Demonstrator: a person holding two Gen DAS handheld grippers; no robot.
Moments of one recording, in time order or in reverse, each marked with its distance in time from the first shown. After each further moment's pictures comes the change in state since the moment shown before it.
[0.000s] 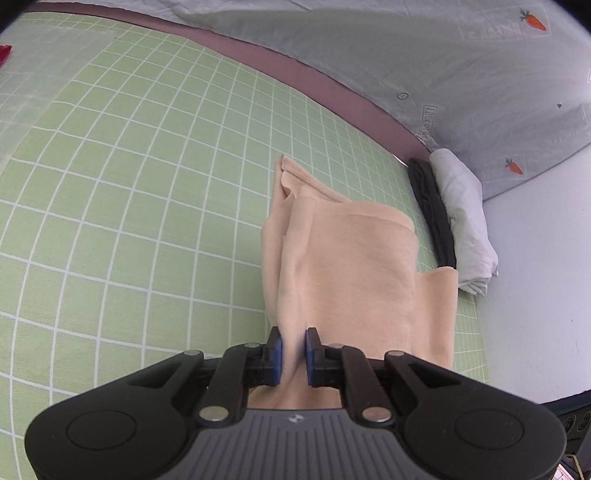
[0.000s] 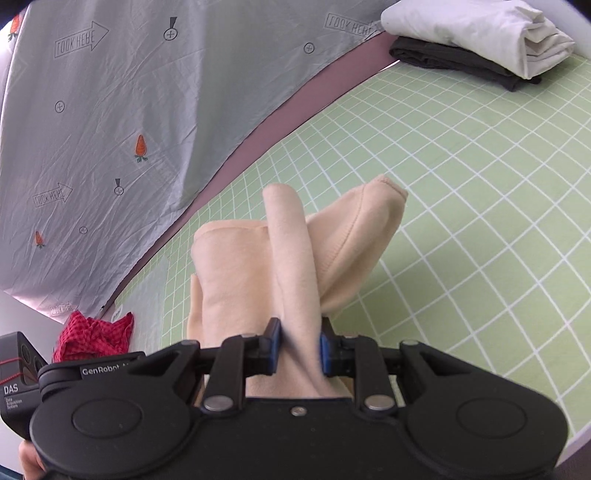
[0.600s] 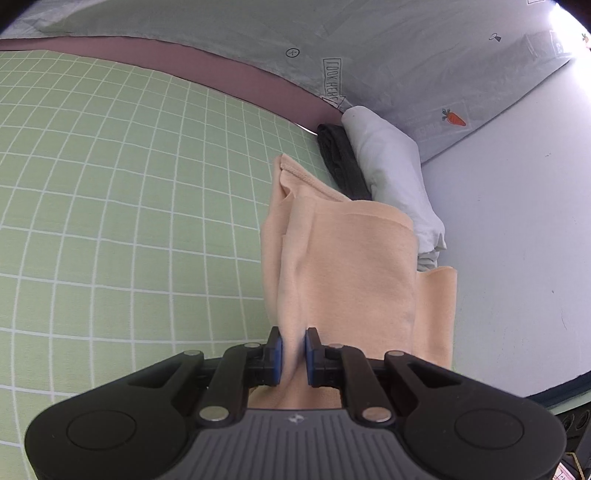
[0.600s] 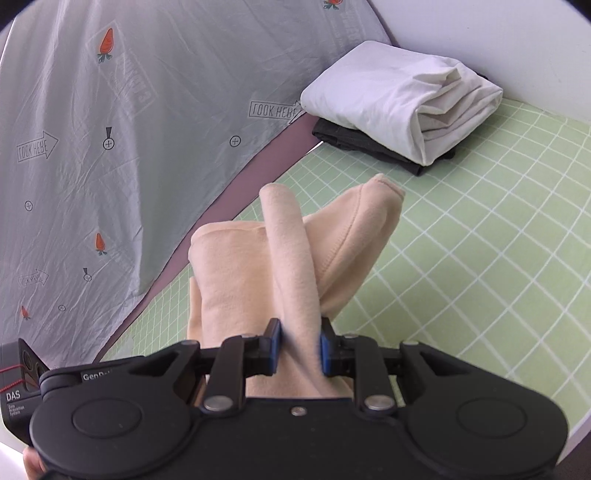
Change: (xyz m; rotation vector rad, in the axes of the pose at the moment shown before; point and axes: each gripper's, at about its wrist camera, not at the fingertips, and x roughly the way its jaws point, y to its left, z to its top) left arm 0.107 -0.172 -0.009 0.081 -0.036 -0.081; right arm -0.058 -0.143 0.110 0.021 -0.134 -0.010
